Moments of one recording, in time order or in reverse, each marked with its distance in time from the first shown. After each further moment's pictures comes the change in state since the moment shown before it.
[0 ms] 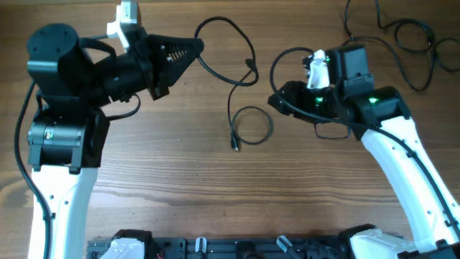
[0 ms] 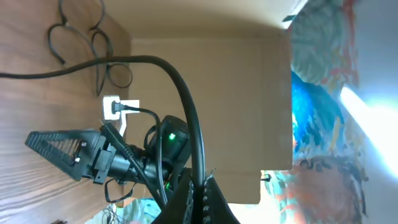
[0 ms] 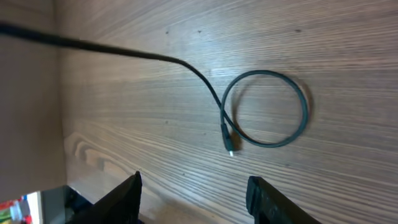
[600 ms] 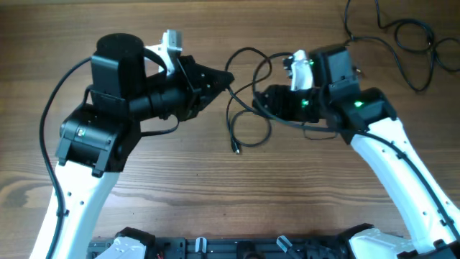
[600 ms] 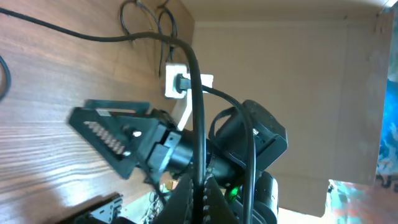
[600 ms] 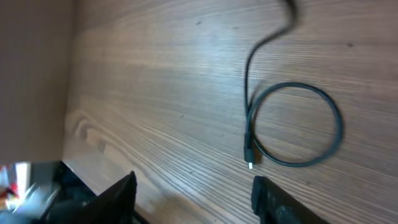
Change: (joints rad) left arm -0.238 0.020 0.003 -0.292 -0.265 0.193; right arm 0.094 0.006 0.000 0.074 -0.014 -0.068
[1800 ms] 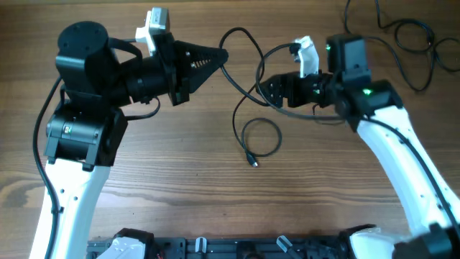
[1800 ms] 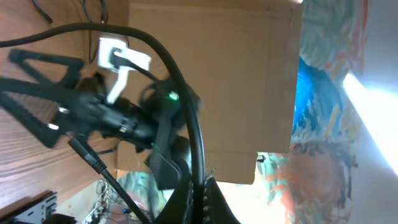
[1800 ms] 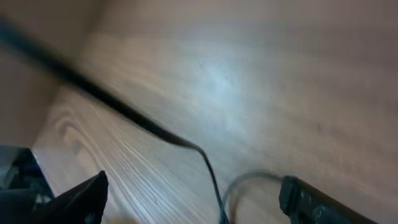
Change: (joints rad) left arm 0.114 0.003 0.000 0.296 0.254 -0.257; right arm -0.124 0.045 -0.006 0.161 -0.107 -0.301
